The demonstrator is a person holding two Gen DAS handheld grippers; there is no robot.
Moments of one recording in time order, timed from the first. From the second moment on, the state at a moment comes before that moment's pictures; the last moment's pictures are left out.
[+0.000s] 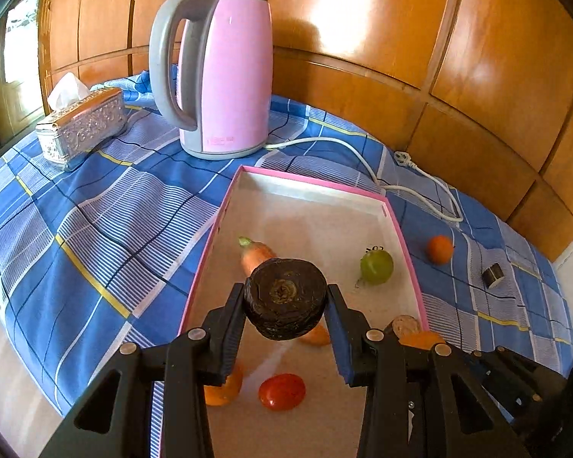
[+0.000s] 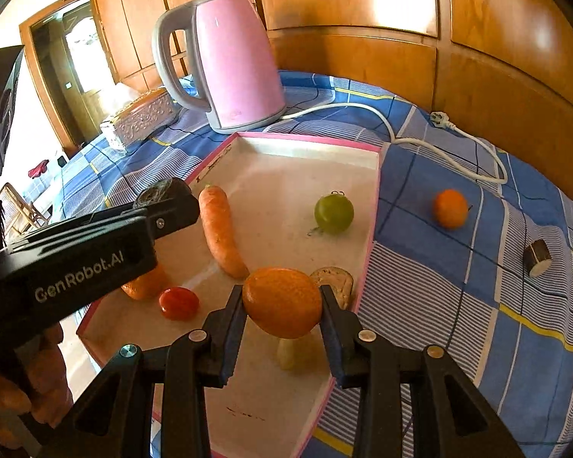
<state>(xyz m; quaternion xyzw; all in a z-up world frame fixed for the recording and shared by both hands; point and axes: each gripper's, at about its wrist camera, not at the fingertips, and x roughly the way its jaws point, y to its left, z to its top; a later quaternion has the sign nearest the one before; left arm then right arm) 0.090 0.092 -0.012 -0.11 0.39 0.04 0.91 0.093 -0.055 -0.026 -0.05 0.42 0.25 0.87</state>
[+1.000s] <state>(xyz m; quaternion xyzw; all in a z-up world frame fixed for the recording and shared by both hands) 0.093 0.085 -0.016 -0.11 0.39 0.03 0.91 0.092 -0.049 -0.035 -0.04 0.43 0.24 0.87</state>
